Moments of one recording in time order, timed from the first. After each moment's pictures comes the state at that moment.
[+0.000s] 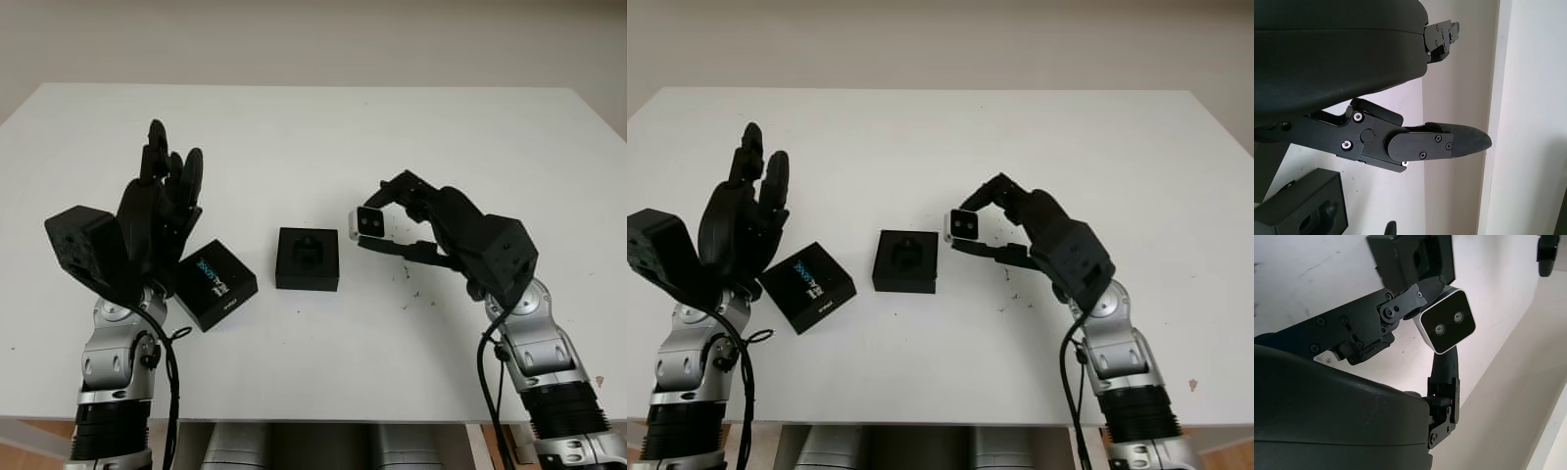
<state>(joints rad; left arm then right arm) -0.31 0.16 0.21 -0.03 -0.21 0.17 -0.08 -0.36 -0.32 0.03 0.15 -0.10 0.06 0.23</state>
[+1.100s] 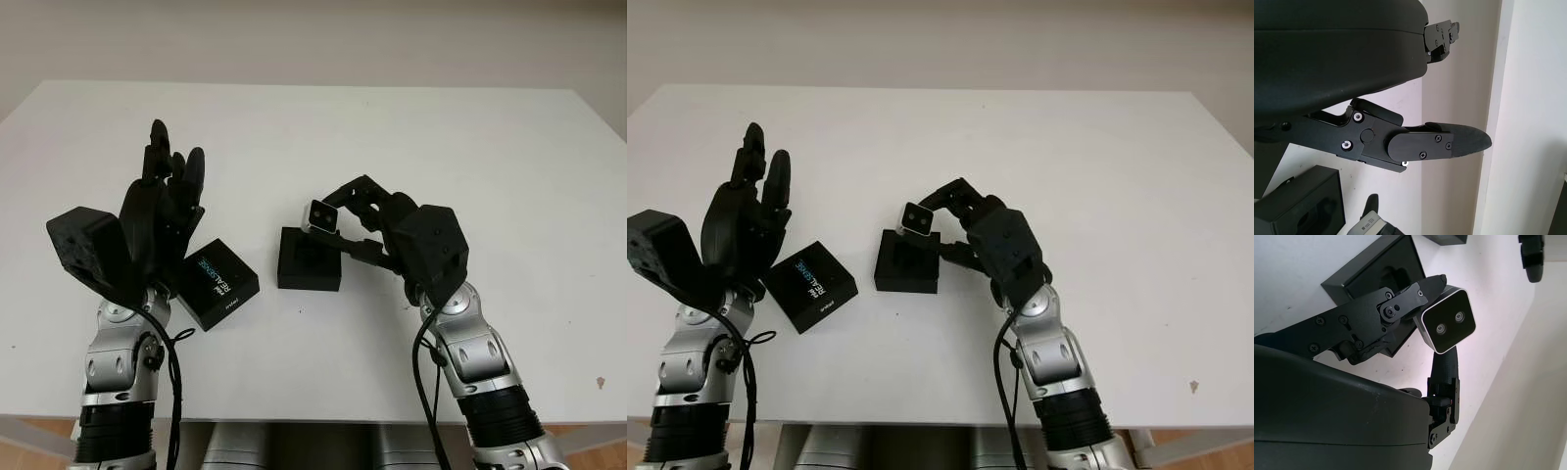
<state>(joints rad) -0.30 0.15 0.21 -0.04 -0.22 0.18 -0.08 -0.36 -0.15 0.12 0.05 -0.18 0.29 0.10</state>
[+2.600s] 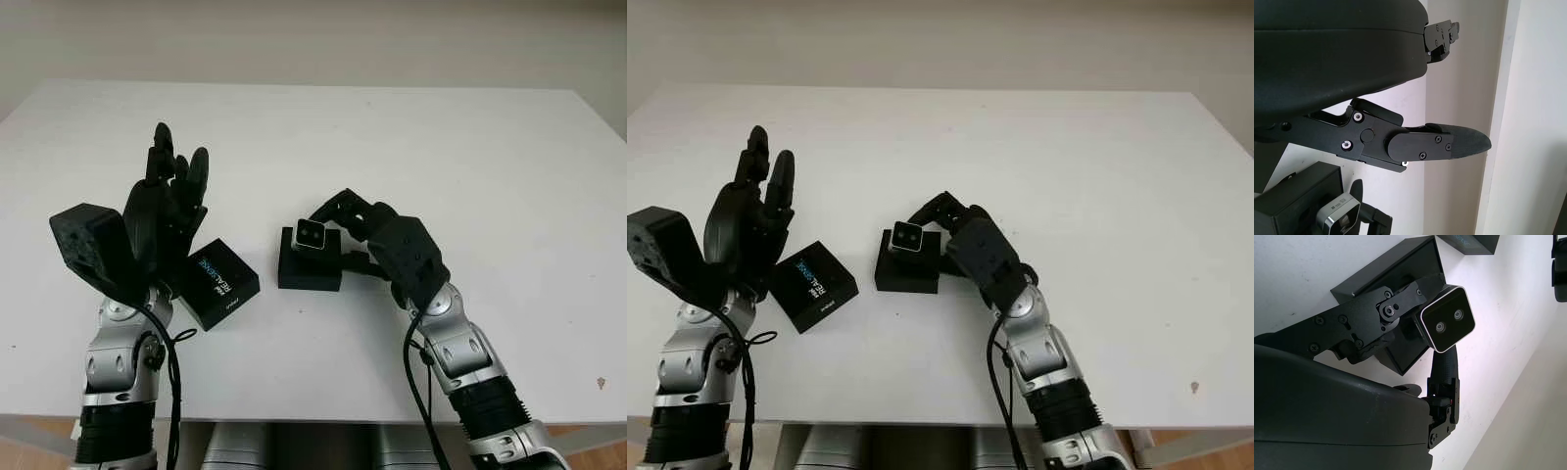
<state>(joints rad) -0.30 0.14 0.20 -0.06 -0.22 0.23 -0.06 -0.40 -0.15 0.16 0.21 -0.23 0.20 0.11</state>
